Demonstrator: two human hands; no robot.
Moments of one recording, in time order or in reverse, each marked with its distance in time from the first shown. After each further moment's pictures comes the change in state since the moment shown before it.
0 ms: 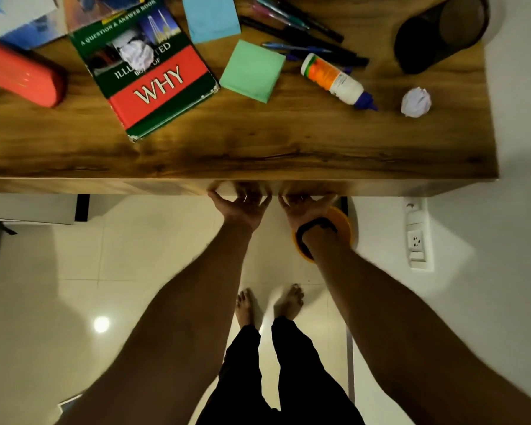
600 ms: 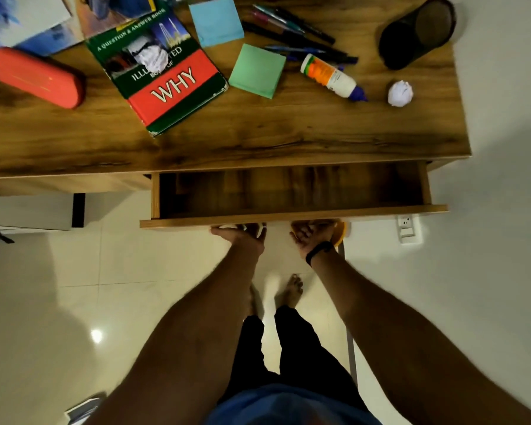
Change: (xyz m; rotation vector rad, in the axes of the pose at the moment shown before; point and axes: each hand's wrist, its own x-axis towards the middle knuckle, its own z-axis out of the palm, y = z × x) left_hand -0.072 -0.002 -0.050 0.022 0.402 0.070; right_hand -0.066 0.030 -0.070 -0.289 0.356 -0.068
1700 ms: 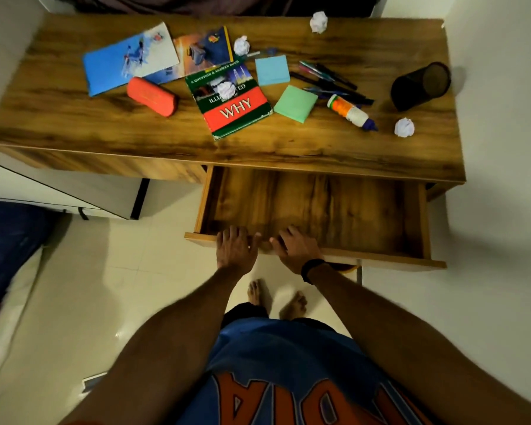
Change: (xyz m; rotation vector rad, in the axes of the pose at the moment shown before) left_hand -0.093 0.040 -0.111 2.226 0.146 1.312; right_hand -0.123 0.031 -0.019 -2.047 -0.491 -1.112
